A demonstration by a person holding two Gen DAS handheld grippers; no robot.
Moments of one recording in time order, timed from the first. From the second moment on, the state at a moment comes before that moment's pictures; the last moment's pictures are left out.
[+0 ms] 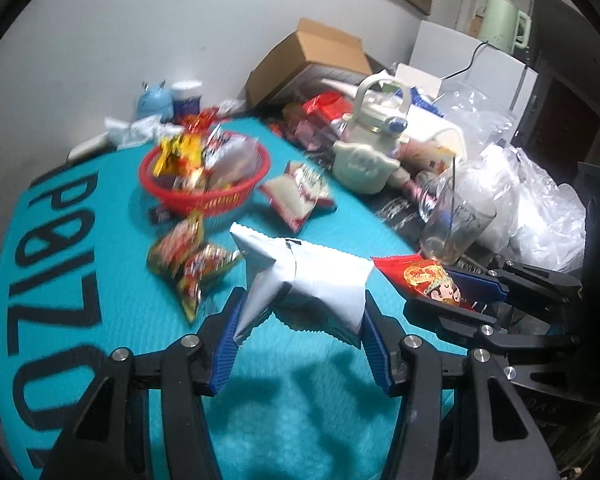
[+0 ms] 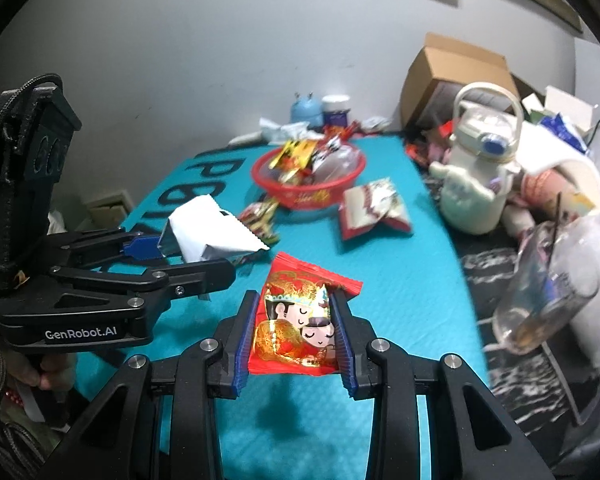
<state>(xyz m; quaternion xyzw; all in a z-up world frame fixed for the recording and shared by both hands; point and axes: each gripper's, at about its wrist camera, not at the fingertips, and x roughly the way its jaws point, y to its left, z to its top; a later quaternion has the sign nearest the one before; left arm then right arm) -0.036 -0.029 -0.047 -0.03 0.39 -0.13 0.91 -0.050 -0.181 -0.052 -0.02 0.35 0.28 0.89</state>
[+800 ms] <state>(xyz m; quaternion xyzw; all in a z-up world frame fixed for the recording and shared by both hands) 0.047 -0.007 0.000 -0.01 0.33 -0.10 0.94 0.036 -0.168 -0.007 -0.02 0.30 0.28 0.91</state>
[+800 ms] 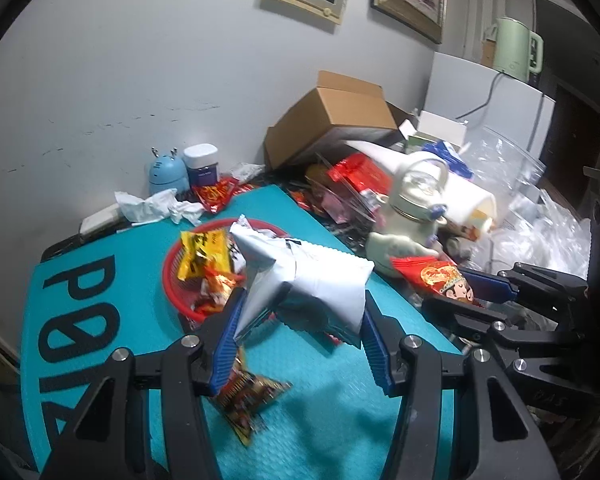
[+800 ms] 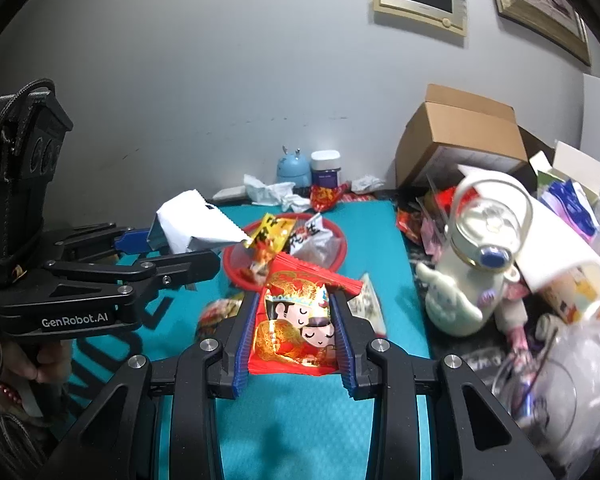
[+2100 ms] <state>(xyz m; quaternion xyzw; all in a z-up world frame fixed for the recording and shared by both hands) 0.167 0.077 -0.107 -0.04 0.42 -0.01 0.91 0.168 -0.063 -0.090 -0.05 0.35 0.32 0.88</state>
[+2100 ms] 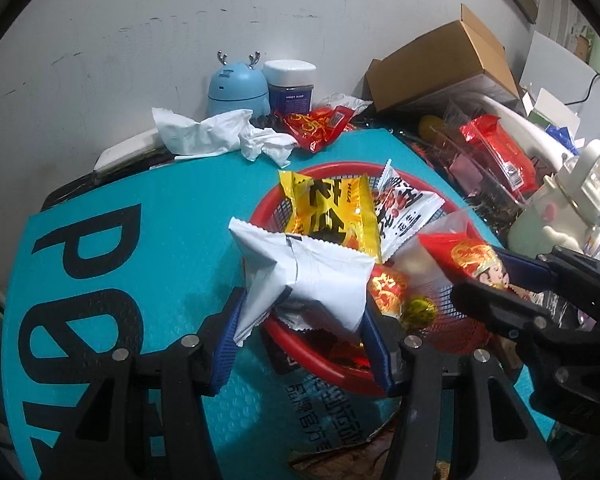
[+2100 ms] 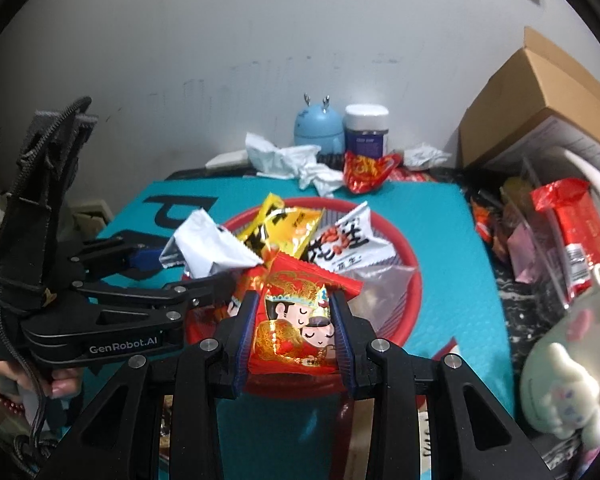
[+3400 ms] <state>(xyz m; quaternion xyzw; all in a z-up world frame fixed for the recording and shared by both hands) 0.155 0.068 -0.087 -0.02 0.40 -0.04 0.92 0.176 -0.075 -0.104 -0.01 0.39 0.33 0.86</state>
